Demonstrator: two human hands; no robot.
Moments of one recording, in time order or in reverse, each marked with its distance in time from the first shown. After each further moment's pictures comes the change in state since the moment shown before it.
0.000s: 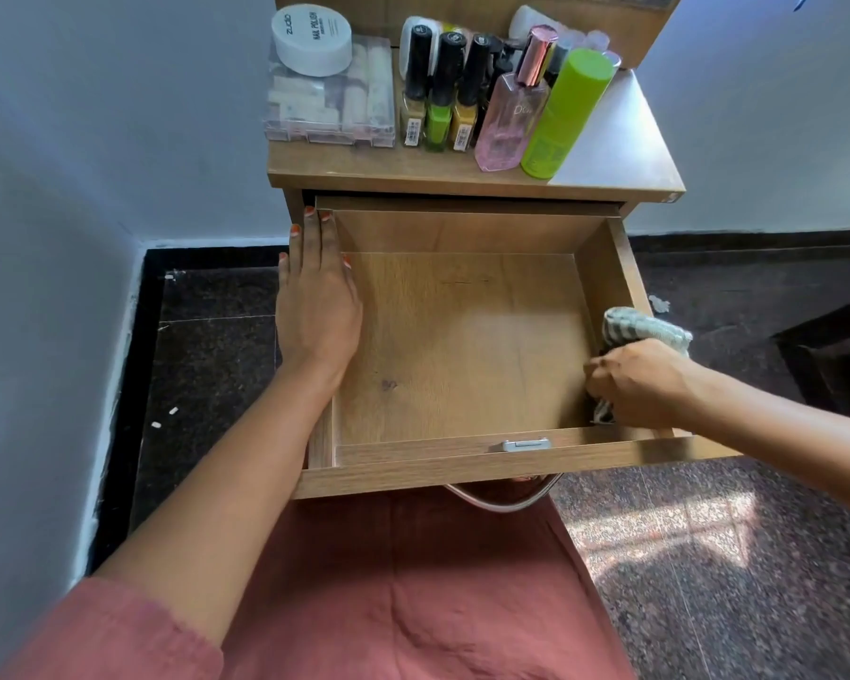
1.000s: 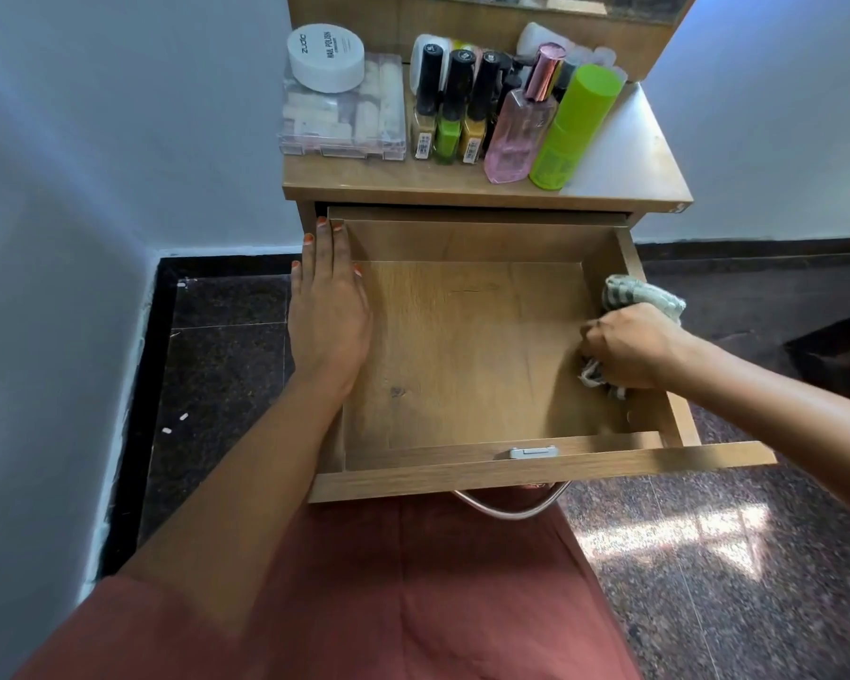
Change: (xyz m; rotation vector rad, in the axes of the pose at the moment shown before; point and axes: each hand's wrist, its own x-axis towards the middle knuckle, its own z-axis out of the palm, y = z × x) left_hand 0.000 0.001 -0.002 0.016 -0.003 -0.004; right_hand 0.030 0.018 -0.010 -0.044 0.191 0.095
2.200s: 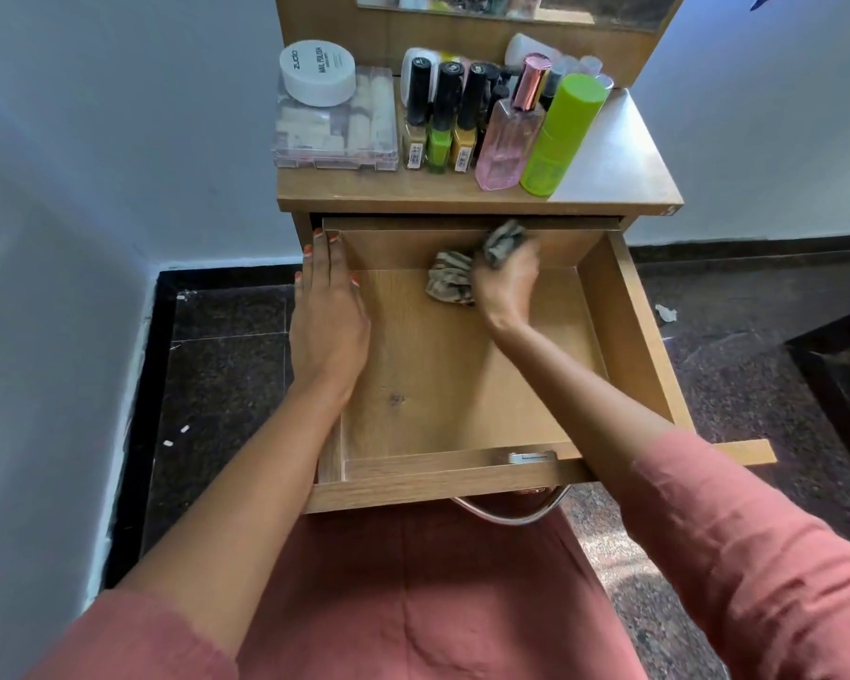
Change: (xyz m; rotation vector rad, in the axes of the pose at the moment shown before) left_hand 0.001 0.001 0.001 -0.055 -0.001 -0.004; right_hand 0.100 -0.061 -0.058 1.709 0.743 0.787
